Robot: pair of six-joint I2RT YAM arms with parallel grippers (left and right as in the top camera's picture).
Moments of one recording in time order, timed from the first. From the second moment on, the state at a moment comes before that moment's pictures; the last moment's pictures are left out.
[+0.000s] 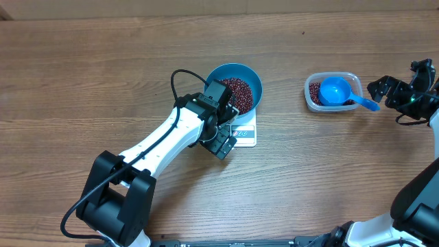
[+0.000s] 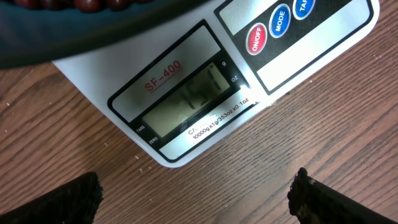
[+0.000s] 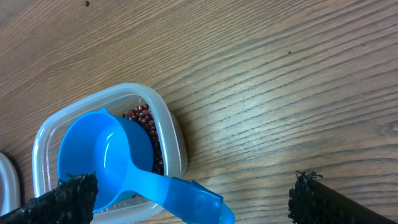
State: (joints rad) left arm -0.55 1.80 1.24 -0.86 0.05 0.11; right arm -0.56 1.74 1.28 -0.61 -0.45 -0.08
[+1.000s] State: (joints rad) left arm -0.55 1.80 1.24 -0.86 0.05 0.11; right arm -0.32 1.24 1.27 -0.61 -0.43 -0.08
